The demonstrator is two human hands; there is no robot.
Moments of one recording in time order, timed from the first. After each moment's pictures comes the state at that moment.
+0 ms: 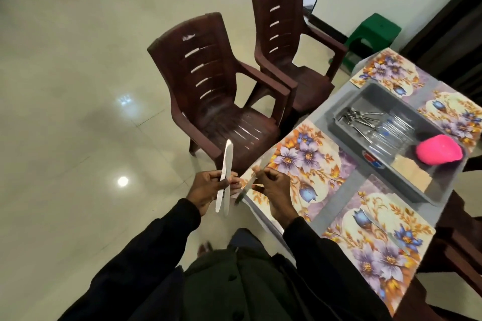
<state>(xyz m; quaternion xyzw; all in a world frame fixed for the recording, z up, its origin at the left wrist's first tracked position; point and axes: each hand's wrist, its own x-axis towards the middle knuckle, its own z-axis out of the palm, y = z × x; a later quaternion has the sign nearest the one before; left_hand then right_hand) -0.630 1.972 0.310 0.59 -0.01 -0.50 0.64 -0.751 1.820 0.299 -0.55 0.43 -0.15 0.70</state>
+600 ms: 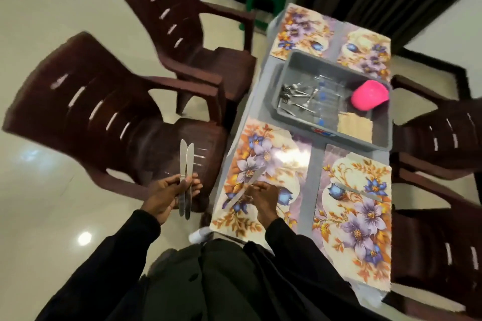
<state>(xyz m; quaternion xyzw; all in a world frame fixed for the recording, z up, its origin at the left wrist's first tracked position) -0.478 1.831 0.269 0.59 -0.06 -0.62 0.52 -0.729 1.723 0.195 -0.41 0.67 -0.22 0.57</state>
